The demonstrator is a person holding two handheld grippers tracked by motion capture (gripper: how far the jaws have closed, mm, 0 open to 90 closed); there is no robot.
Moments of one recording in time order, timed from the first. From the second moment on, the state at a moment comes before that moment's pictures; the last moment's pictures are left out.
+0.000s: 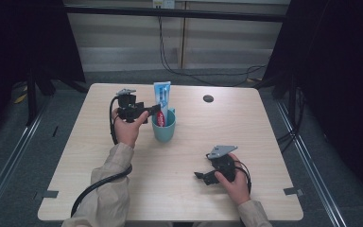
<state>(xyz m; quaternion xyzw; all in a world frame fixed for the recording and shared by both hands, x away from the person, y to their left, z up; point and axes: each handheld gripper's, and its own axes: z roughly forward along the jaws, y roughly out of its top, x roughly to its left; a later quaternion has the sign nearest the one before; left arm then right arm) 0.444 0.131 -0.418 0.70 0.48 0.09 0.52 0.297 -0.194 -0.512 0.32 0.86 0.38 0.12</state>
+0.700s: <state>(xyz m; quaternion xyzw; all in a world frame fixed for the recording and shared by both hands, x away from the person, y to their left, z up) 0.431 0.155 -0.424 0.70 0.48 0.08 0.53 0.298 -0.194 -0.512 0.31 0.86 0.38 0.12</state>
